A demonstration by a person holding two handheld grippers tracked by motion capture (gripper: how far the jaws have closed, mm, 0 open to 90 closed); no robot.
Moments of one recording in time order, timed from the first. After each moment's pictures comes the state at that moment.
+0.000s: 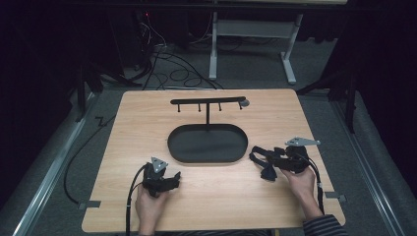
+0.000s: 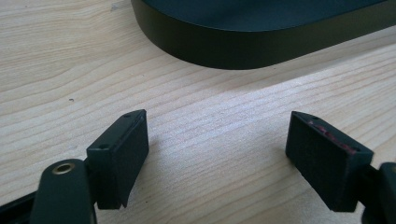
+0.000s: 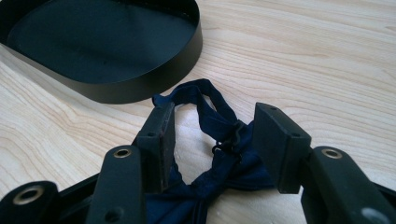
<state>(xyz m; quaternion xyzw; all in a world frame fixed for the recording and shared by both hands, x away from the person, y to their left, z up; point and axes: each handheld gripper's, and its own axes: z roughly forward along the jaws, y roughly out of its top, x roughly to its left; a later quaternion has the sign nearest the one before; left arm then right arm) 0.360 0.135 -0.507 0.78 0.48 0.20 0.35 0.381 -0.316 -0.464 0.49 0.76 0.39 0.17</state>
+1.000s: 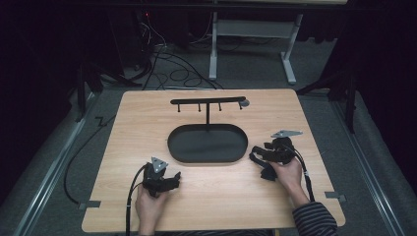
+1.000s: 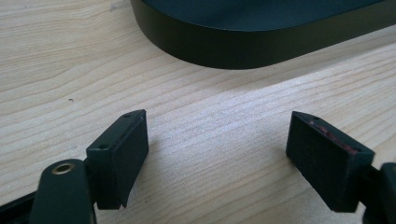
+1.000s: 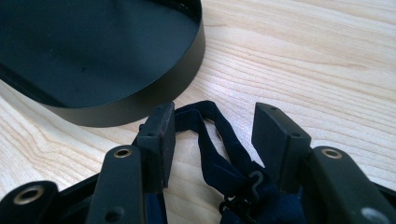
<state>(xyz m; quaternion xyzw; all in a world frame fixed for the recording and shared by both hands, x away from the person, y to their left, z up) 0.360 0.135 -0.507 0.78 0.48 0.20 0.35 0.420 -0.292 -0.478 0.49 0.78 0.36 0.16</state>
